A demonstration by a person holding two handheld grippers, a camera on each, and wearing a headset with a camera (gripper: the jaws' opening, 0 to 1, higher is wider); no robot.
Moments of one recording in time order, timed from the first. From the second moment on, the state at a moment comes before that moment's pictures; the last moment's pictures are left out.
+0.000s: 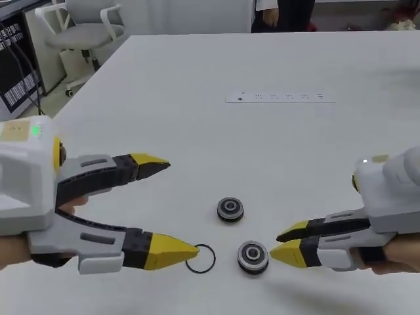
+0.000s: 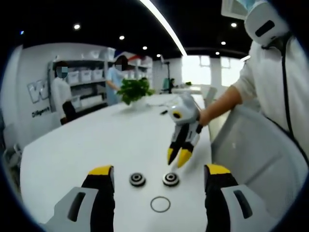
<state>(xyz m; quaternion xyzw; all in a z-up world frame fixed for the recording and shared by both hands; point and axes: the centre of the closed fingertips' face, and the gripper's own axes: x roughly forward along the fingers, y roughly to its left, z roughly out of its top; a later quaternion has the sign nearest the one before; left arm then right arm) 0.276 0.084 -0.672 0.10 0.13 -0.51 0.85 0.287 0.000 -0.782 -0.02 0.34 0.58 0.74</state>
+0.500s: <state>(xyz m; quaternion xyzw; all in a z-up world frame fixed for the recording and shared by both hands) 0.286 0.037 -0.674 0.13 0.12 -0.55 0.81 0.287 0.003 -0.792 -0.04 0.33 0.59 0.73</state>
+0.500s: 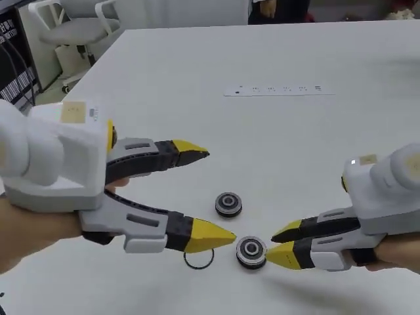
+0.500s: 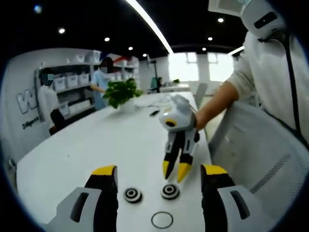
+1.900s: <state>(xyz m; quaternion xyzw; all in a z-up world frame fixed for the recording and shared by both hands) 0.284 0.010 -0.771 0.14 0.18 -0.57 0.79 0.281 0.010 -0.807 -0.10 0.30 0.61 0.73</state>
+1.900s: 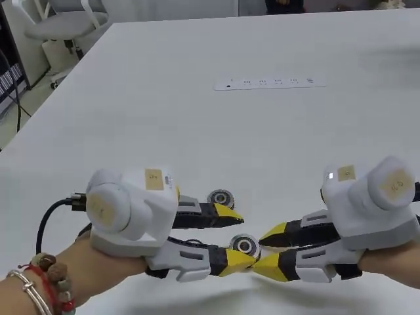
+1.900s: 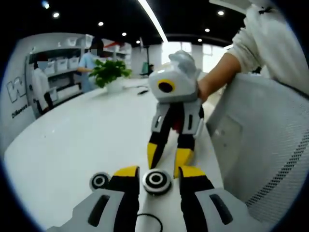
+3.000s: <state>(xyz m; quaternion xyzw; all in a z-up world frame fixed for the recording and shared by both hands) 0.287 0.012 -0.792 0.14 0.21 -0.55 0.79 0.283 0.011 -0.812 -0.13 0.28 0.61 0.73</state>
